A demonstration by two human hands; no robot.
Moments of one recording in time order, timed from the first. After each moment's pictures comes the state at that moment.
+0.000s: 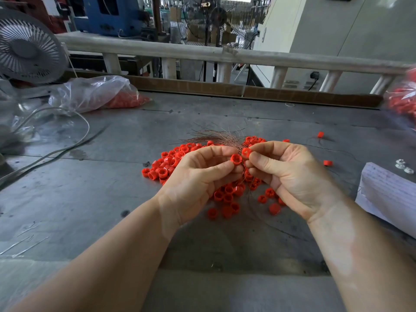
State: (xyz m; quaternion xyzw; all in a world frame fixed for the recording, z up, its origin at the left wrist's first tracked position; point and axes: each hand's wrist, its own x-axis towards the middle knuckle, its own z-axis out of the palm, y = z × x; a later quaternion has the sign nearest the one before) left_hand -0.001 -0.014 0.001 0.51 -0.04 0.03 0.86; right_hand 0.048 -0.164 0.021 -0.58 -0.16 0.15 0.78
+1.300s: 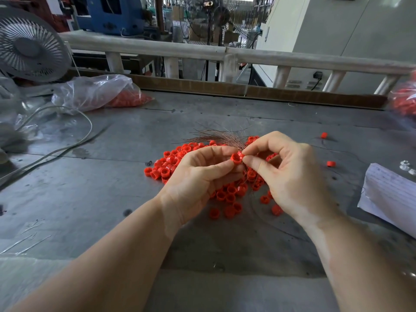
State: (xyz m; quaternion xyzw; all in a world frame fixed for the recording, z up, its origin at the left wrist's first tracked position) left_hand 0.000 -0.012 0.002 0.51 -0.01 0.03 0.86; right_hand 0.034 -0.158 0.025 -0.81 -0.32 -0.17 0.47
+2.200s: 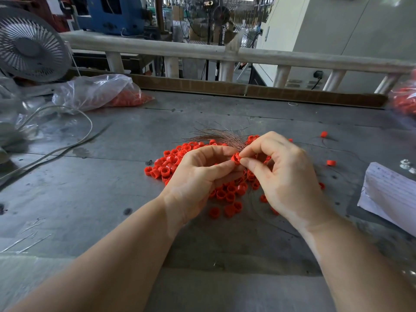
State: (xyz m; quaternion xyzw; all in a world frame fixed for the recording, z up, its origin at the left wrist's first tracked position) left_hand -0.001 -0.016 0.003 0.56 0.00 0.05 0.83; right_hand 0.036 -0.157 0.018 -0.82 -0.36 -0.24 0.38
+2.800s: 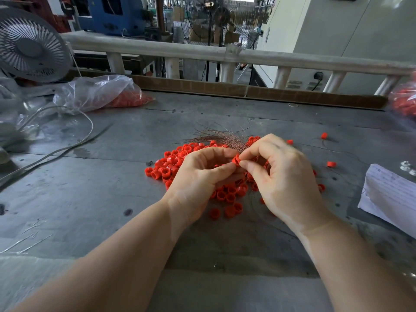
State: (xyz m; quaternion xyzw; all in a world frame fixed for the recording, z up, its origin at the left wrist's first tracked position) left_hand 0.000 -0.018 0.000 0.58 0.01 0.08 0.81; right_hand 0.033 -0.156 0.019 -0.82 -0.36 -0.27 0.34
